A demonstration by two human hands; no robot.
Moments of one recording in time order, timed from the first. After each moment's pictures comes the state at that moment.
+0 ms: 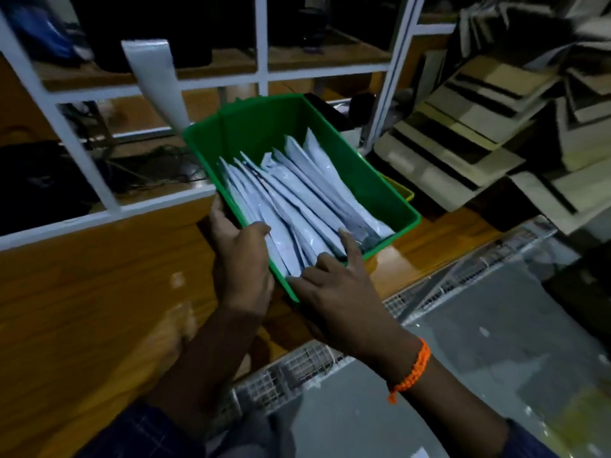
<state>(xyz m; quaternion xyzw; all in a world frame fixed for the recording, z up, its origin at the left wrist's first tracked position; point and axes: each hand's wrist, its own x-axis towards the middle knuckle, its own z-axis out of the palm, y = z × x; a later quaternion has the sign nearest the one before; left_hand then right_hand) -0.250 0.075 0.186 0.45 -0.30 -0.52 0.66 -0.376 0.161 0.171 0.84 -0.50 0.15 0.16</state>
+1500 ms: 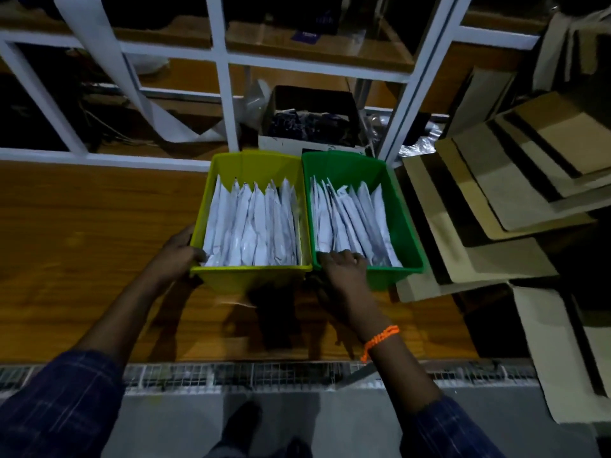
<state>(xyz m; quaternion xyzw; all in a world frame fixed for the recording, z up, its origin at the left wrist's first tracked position) -0.413 -0.034 0.077 0.72 -0.39 -0.43 0.37 -0.725 -0.061 0.074 0.85 -0.51 0.07 -0.08</state>
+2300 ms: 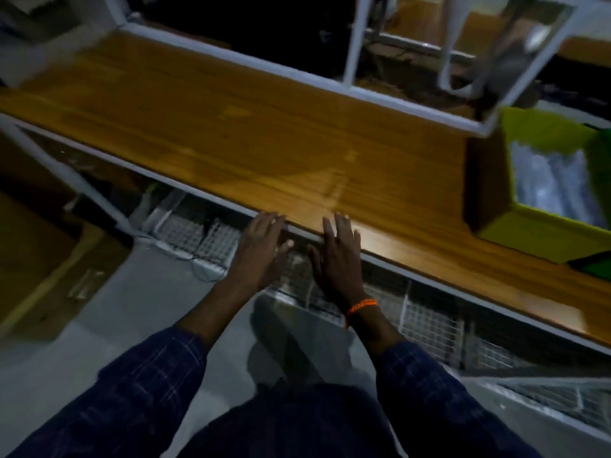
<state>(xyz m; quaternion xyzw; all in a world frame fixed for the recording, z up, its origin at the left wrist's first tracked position) -0.093 0.319 -0.023 0.80 -0.55 -0.09 0.21 -0.258 0.218 -0.045 0.90 -0.37 0.20 -0.14</state>
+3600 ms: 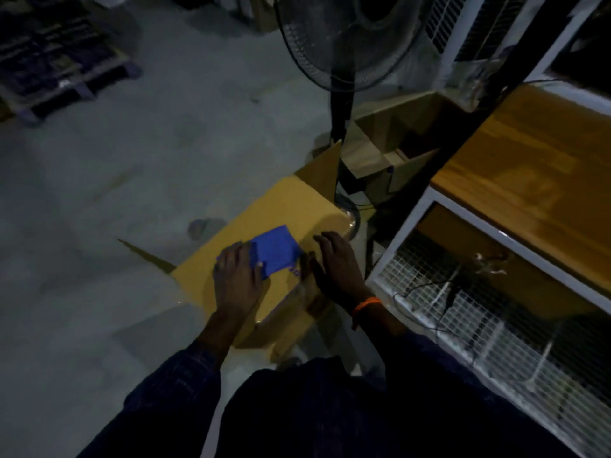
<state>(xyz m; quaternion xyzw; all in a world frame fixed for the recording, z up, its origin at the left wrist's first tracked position) 0.848 0.894 -0.091 0.96 -0.25 -0.03 0.16 0.742 0.677 -0.087 0.95 -0.13 0.11 -0.25</state>
